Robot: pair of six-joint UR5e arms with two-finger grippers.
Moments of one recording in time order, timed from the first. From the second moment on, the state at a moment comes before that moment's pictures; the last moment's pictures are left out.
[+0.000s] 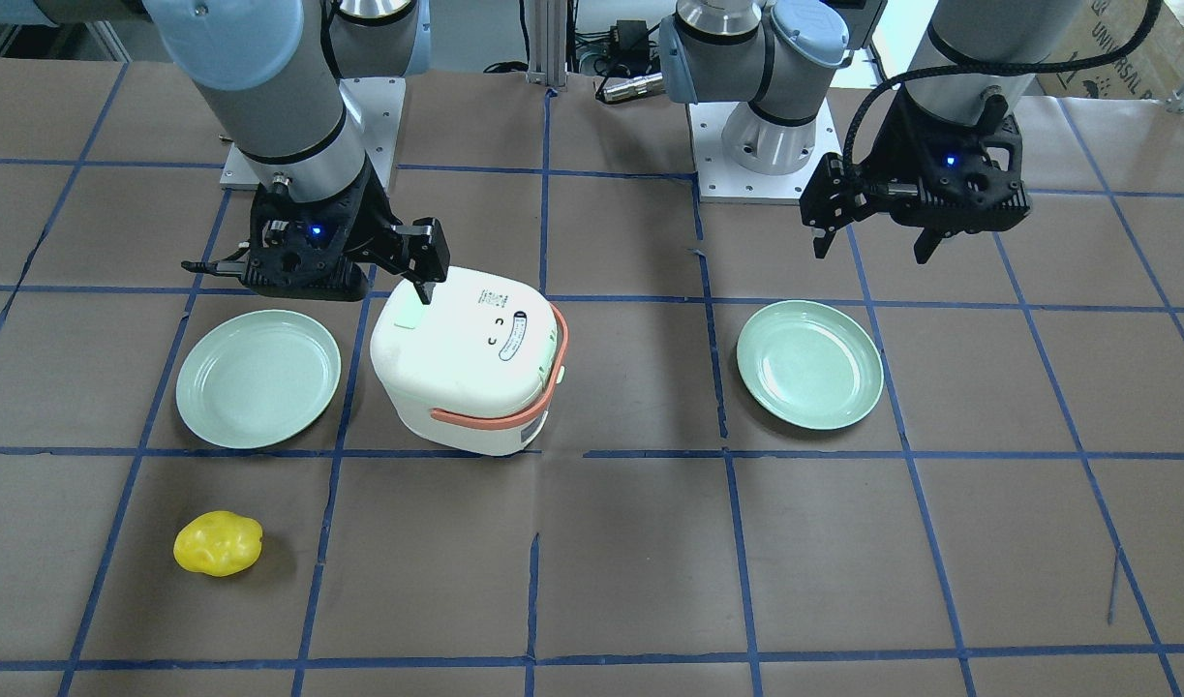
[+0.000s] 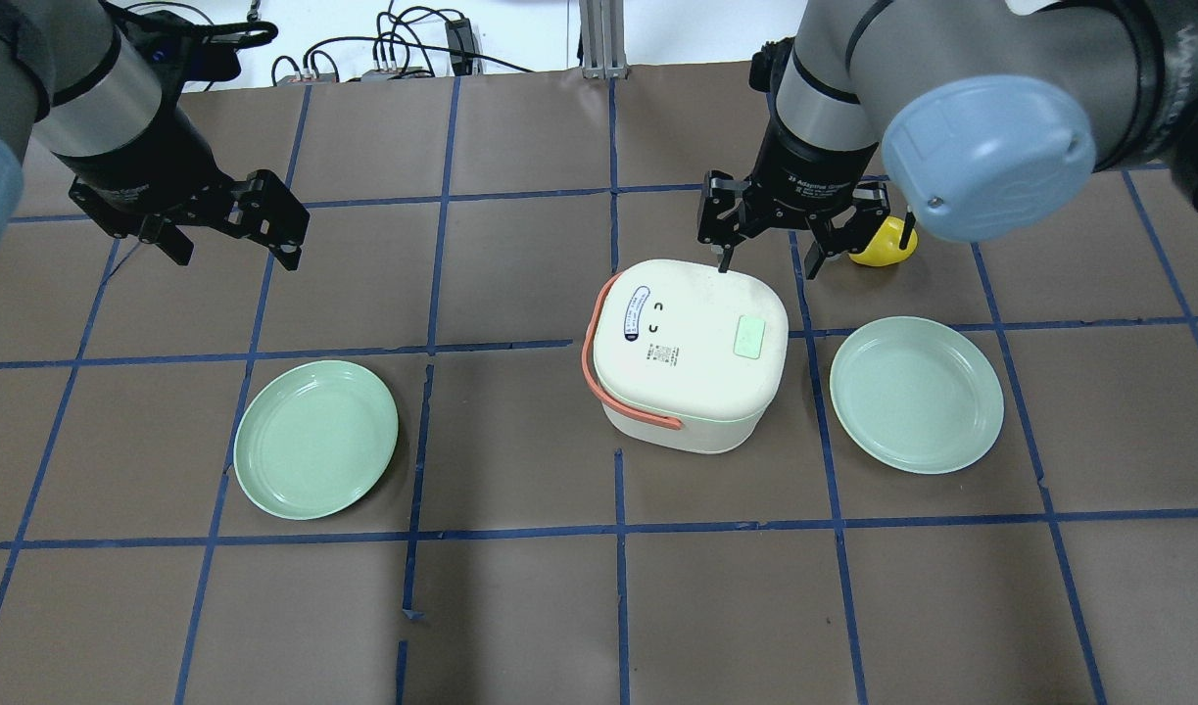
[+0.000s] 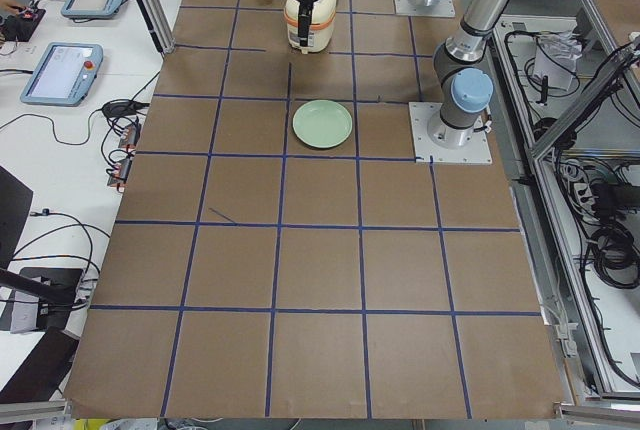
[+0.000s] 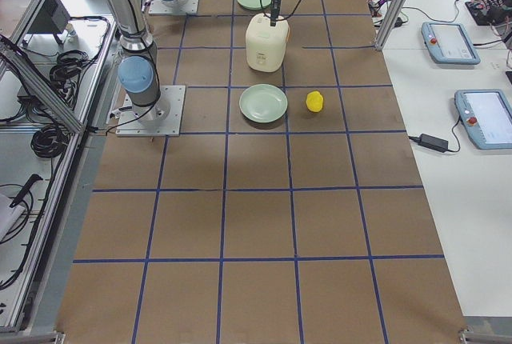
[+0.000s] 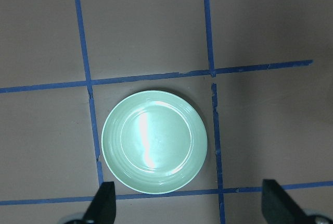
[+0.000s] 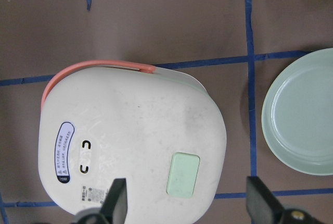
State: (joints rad) left arm -1.47 -1.51 -1.65 -1.52 1.62 0.18; right arm 1.72 -1.48 1.63 -1.69 -1.48 0.23
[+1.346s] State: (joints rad) left arm -1.47 -1.51 -1.65 -1.52 1.62 0.18; right arm 1.76 -1.53 1.80 -1.78 -1.48 0.22
